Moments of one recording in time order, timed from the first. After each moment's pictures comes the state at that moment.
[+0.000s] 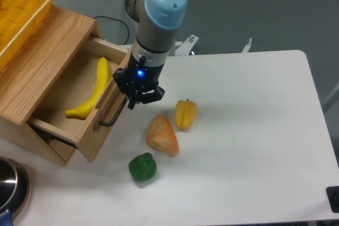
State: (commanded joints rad) arm 2.39 -1.71 -1.62 -1.29 1.20 0.71
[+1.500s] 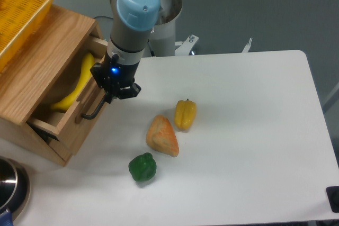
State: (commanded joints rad) arm 2.28 -1.69 -1.62 -1.35 1.21 0.68
